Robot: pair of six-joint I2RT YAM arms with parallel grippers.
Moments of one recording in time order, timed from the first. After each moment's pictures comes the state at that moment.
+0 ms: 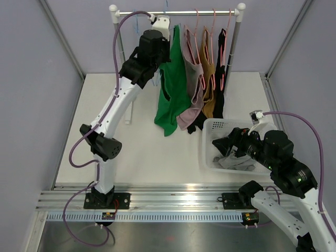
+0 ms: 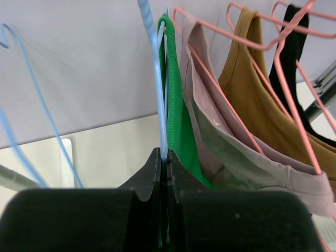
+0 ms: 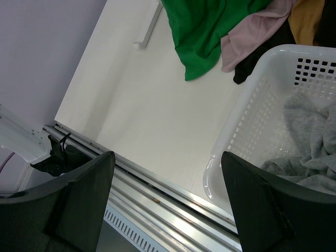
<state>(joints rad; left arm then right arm) -0.58 2.02 2.43 -0.62 -0.30 -0.10 0.53 0.54 1.00 -0.79 -0.12 0.52</state>
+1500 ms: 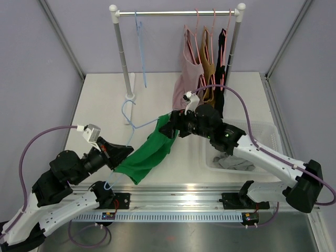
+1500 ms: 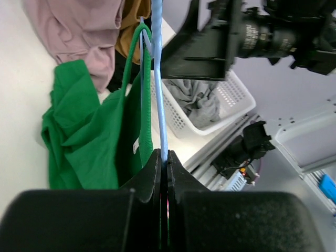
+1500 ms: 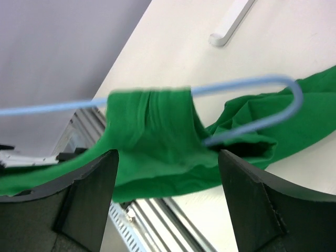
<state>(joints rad) -0.93 0.33 0.88 -0.66 -0.10 -0.52 0.85 1.20 1.04 -0.14 -0.15 0.60</state>
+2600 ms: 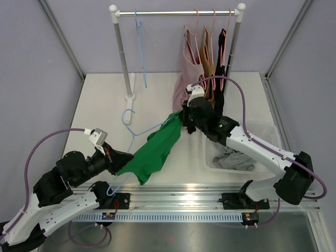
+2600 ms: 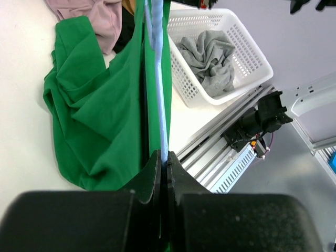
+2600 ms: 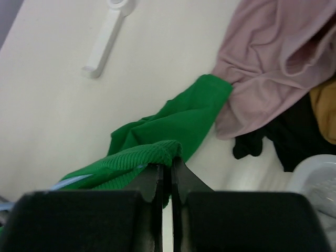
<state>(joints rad) -0.93 0.31 0.86 -0.80 -0.06 -0.54 0.83 1.36 1.17 -0.28 0.27 0.42</state>
